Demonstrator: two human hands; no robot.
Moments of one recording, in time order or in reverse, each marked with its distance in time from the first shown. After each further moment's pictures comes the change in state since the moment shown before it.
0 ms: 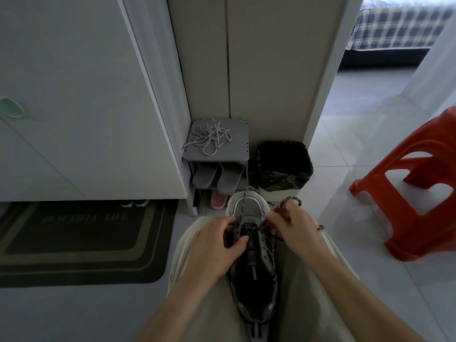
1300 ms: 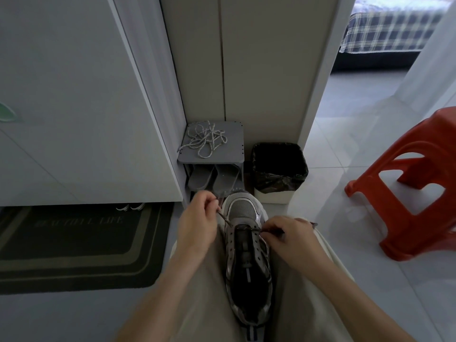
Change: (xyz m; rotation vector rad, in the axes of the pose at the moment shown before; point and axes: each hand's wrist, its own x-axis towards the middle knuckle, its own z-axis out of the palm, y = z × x) left_hand 0.040 0.008 -0.016 -0.124 0.228 -0.048; right_hand -0.016 0.009 -0.008 -0.262 -0.015 -0.275
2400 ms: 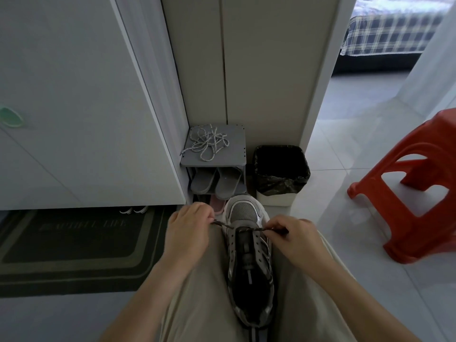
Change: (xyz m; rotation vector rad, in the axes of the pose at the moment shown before) left_hand -0.002 -0.038 -0.013 0.509 -0.055 0.298; right_hand 0.003 0.003 0.000 0.036 0.050 0.055
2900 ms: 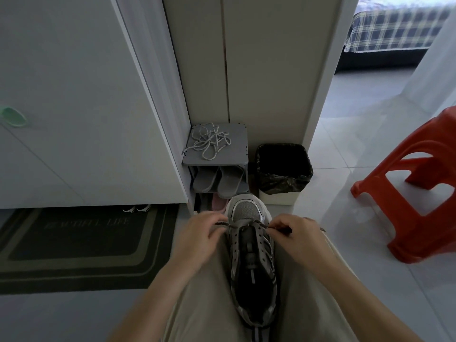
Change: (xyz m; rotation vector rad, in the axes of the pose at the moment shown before) left_hand -0.006 0.012 -0.001 -0.304 -0.189 -0.059; right_hand 0.001 -0.002 -0.006 -0.009 -0.047 0.025
